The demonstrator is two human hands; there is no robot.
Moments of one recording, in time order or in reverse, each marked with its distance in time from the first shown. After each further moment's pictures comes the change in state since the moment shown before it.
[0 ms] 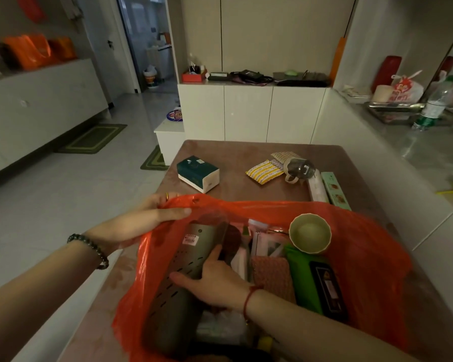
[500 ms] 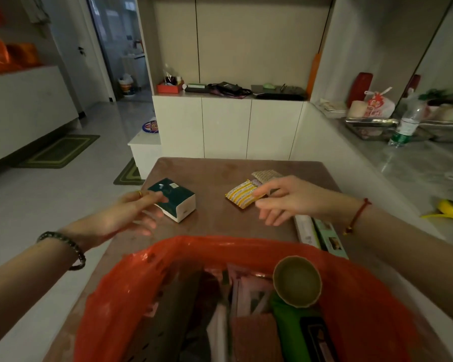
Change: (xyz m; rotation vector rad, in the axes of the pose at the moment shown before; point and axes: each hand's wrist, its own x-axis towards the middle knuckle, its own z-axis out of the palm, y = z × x) left_hand 0.109 0.022 -0.043 0.101 0.227 -0.095; right_hand 0.012 0.003 -0.259 0.095 0.123 -0.080
